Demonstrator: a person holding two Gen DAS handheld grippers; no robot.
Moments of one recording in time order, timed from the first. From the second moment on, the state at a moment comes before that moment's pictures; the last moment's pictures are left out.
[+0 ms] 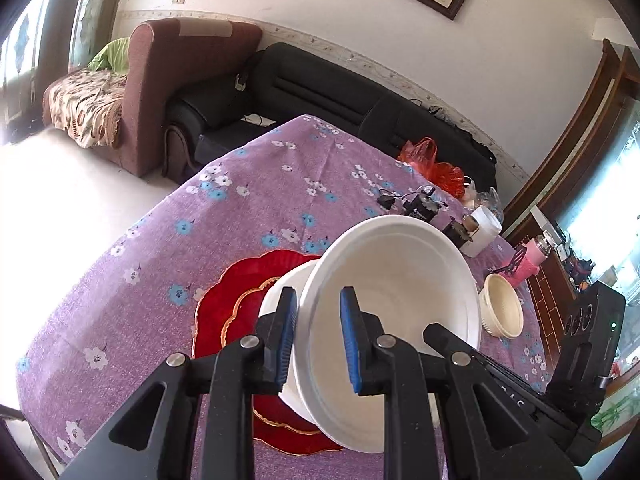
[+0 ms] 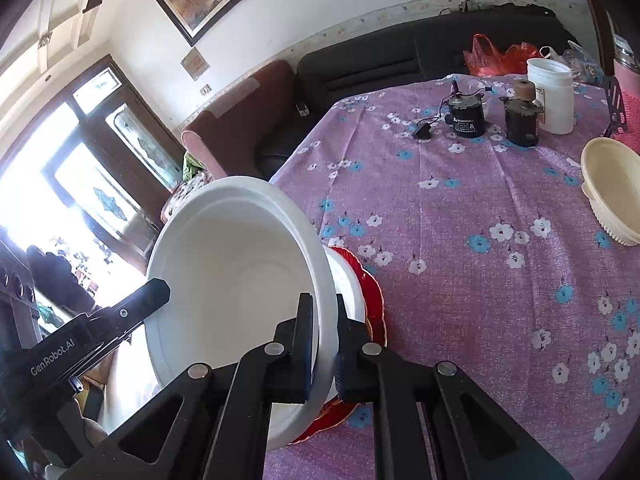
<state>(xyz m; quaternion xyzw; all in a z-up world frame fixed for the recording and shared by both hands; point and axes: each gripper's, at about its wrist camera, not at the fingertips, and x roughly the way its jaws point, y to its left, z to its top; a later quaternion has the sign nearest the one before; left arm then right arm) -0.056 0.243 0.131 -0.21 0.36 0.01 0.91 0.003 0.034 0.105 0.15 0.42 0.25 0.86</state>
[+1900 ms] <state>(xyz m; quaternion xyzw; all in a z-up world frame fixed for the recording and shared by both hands) -0.098 0.208 0.159 -0.11 0.28 0.04 0.95 -0.026 0.029 0.126 0.07 0.32 0.16 0.93</state>
